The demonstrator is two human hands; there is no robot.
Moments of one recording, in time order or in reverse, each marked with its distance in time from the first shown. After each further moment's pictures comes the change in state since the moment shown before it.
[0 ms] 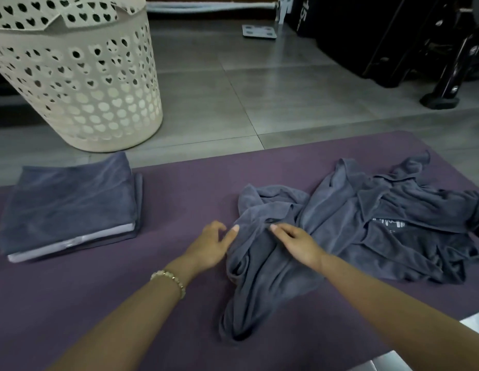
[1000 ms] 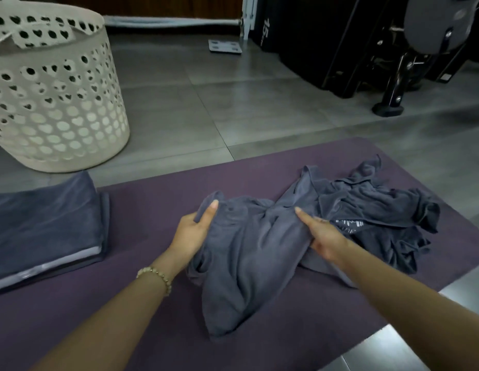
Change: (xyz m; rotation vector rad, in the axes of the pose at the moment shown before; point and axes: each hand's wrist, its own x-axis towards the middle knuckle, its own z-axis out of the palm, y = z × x) left_hand 0.006 0.064 -0.008 -0.623 0.144 0.031; right_hand -0.031 -0.007 -0.089 0.780 0.332 0.305
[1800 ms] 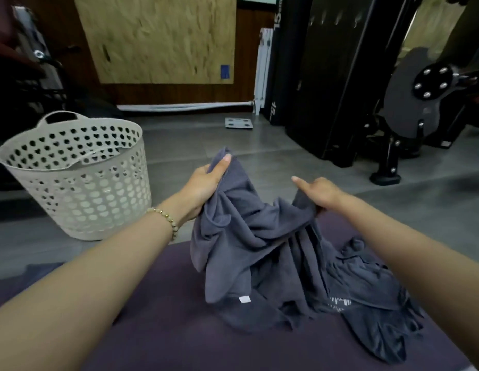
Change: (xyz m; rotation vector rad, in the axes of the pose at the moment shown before) left_hand -0.022 0.302 0.030 0.013 -0.024 0.262; right_hand -0.075 -0.281 -0.005 -0.968 0.105 -0.541
